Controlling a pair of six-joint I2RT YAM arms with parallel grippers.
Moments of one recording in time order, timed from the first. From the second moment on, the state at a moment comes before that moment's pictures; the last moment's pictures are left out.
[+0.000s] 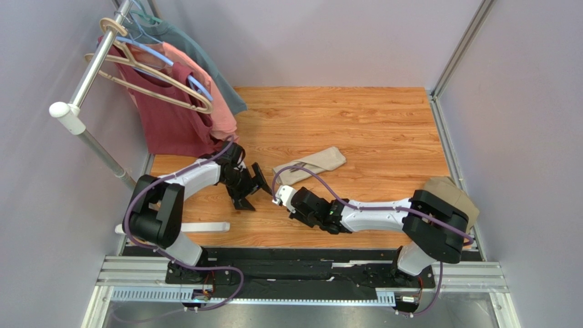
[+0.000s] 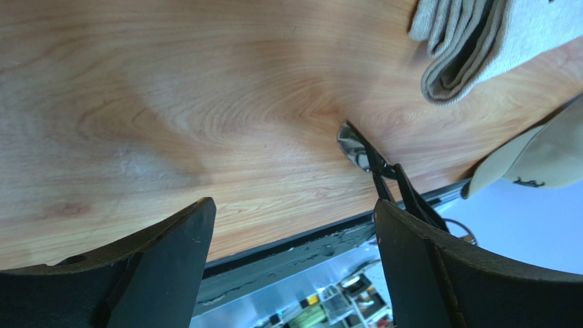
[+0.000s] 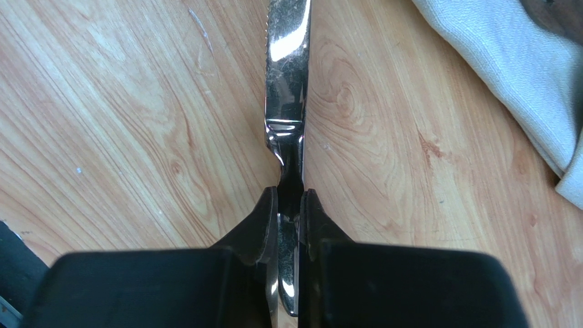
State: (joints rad) left arm -0.32 1.55 0.84 -0.57 0.46 -0.85; right arm 1.11 1.57 0.75 -0.06 0.24 -0.13
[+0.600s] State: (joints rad) left arm -0.35 1.67 0.83 -0.34 0.54 -0.98; right arm 1.11 1.53 0.73 -0.03 0.22 -0.19
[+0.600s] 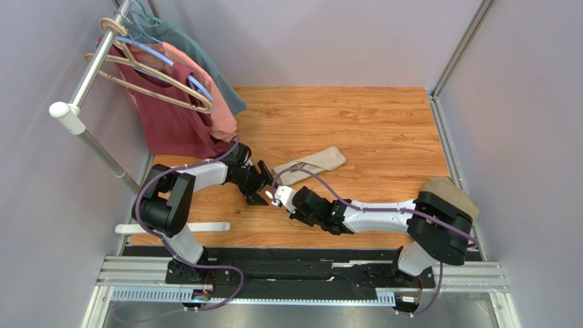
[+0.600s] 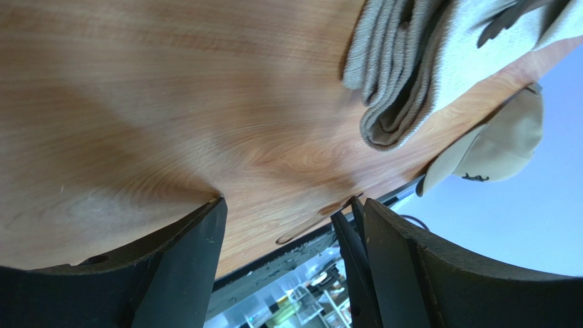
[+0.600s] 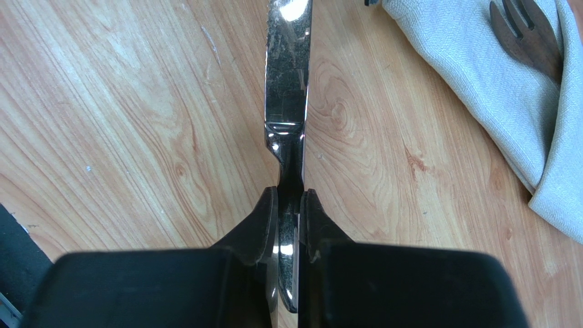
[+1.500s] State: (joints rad) left arm -0.39 1.60 0.78 -0.16 0.50 -0.98; right arm 1.11 1.54 0.78 0.02 0.13 -0.13
